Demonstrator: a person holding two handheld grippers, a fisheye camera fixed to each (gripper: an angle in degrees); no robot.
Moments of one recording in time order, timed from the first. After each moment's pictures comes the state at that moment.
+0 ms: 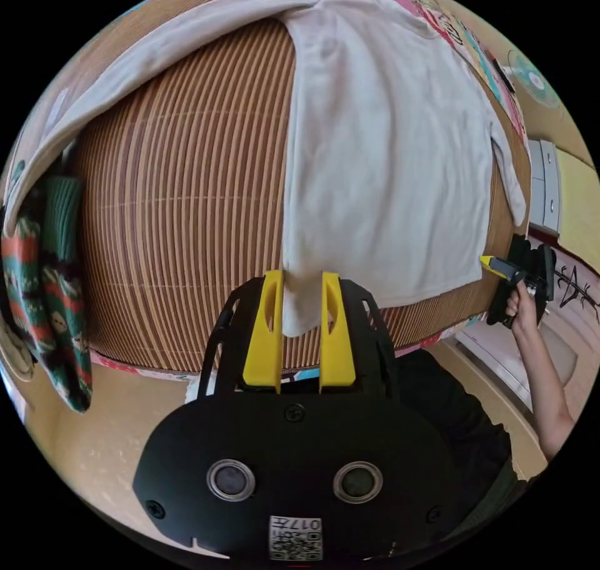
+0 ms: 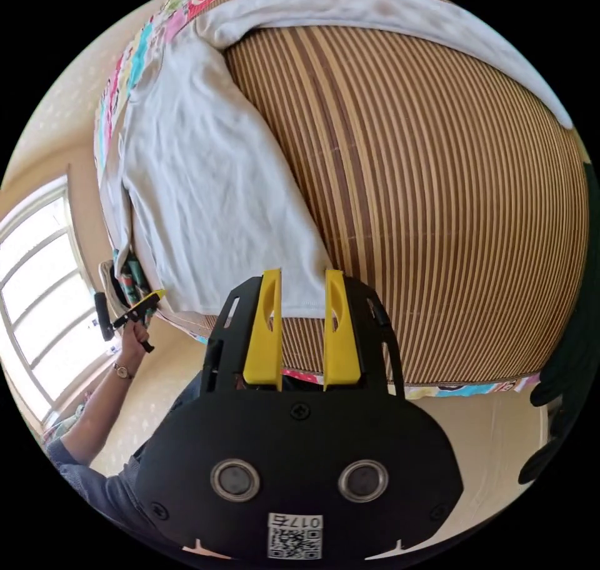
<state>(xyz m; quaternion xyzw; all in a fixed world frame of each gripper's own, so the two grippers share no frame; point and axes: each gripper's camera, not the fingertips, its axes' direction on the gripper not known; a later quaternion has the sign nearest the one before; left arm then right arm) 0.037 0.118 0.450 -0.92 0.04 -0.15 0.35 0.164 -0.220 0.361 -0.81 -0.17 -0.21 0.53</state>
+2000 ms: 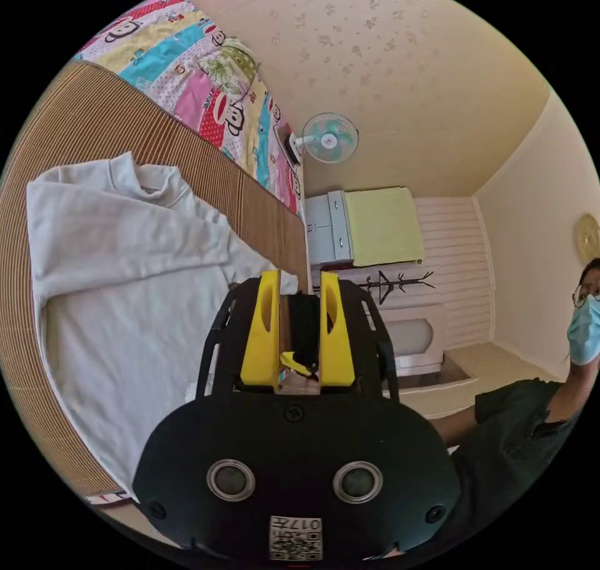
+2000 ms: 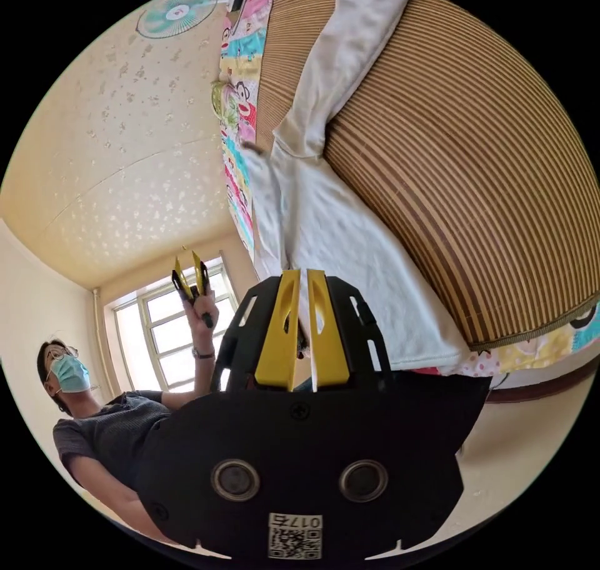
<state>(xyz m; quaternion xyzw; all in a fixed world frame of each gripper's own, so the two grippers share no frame) 0.138 0.010 0.425 -0.65 0.32 -0.52 0.45 0.442 -0.261 0.328 -0.72 -0.32 0.25 0.56</state>
